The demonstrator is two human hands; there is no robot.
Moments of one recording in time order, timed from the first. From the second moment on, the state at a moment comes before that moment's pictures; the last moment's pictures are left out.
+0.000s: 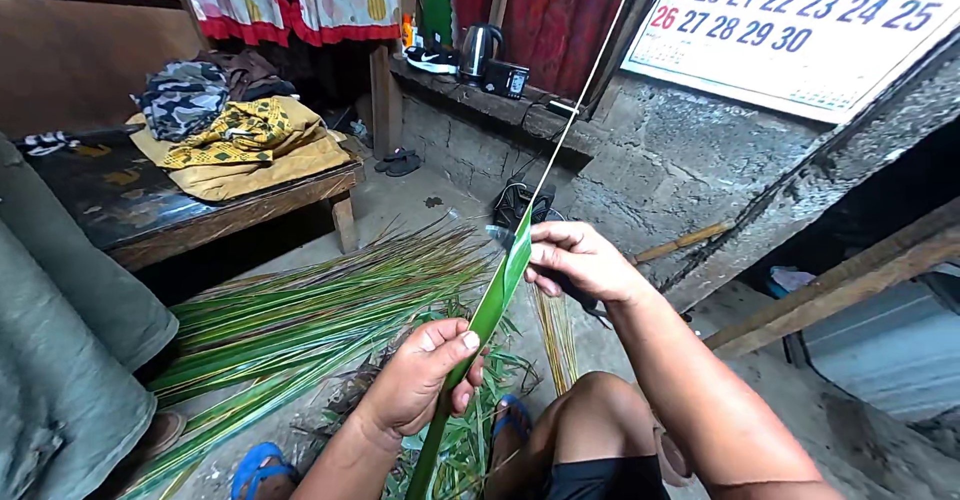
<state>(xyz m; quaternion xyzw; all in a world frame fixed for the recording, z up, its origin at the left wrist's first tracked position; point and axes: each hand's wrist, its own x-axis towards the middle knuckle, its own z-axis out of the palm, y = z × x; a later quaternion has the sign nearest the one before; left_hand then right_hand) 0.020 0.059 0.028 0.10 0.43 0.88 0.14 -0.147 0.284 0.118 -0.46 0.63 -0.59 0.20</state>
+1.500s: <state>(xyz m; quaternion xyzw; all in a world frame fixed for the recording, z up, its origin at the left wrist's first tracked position) 0.013 0.059 0.020 0.08 0.53 0.84 0.07 -0.152 0.284 0.136 -0.28 0.66 -0.68 0.17</state>
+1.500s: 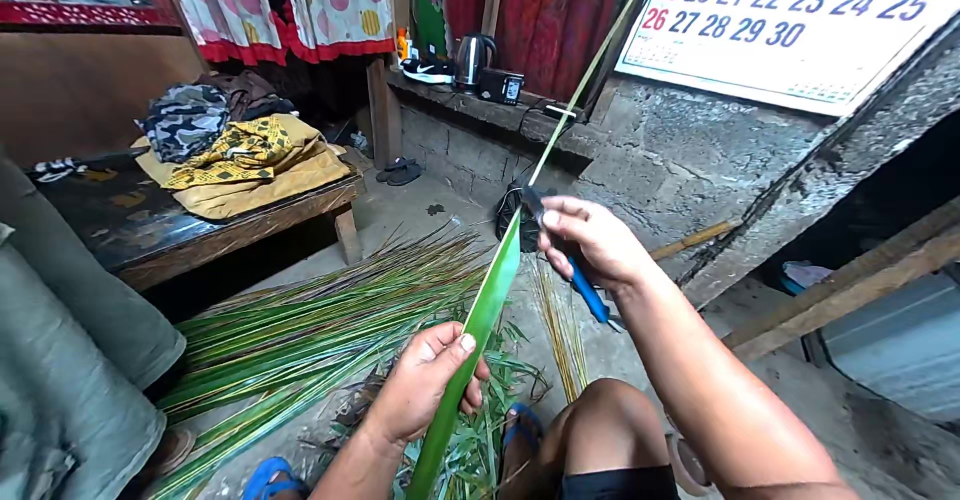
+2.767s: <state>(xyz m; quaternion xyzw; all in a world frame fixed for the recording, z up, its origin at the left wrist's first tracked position) 0.016 0.062 0.019 0.05 0.49 0.86 0.10 -0.151 0.280 0.117 -0.28 0.66 -0.66 0.21</state>
